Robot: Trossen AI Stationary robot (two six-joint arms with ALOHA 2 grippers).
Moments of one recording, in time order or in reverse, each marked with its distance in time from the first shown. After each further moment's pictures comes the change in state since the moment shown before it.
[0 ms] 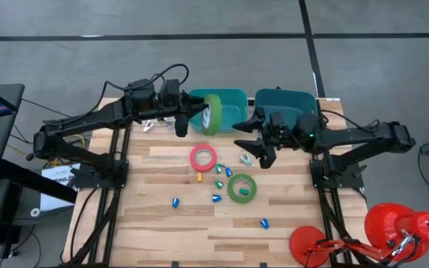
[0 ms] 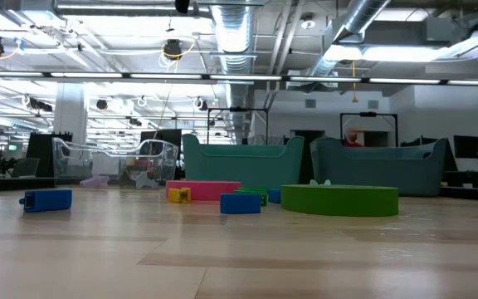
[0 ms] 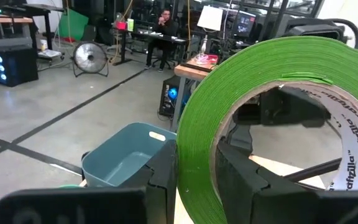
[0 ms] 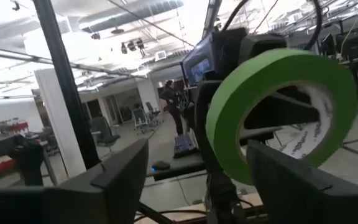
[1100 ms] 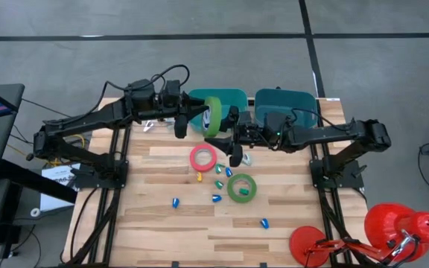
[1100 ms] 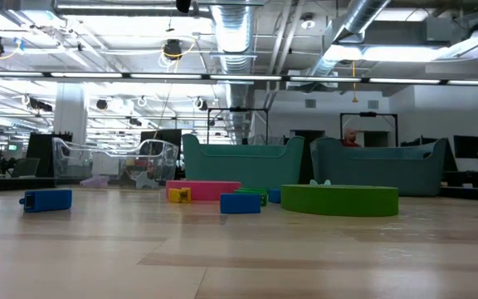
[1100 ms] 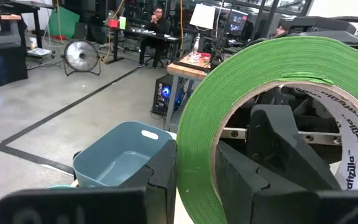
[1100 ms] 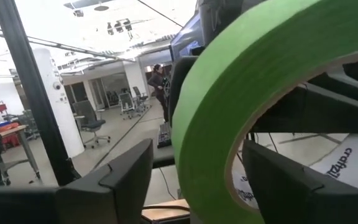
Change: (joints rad) left arm -0.006 0.001 0.000 -0.002 0.031 -0.003; right arm -0.027 0.298 0.239 -0.009 0.000 -0.034
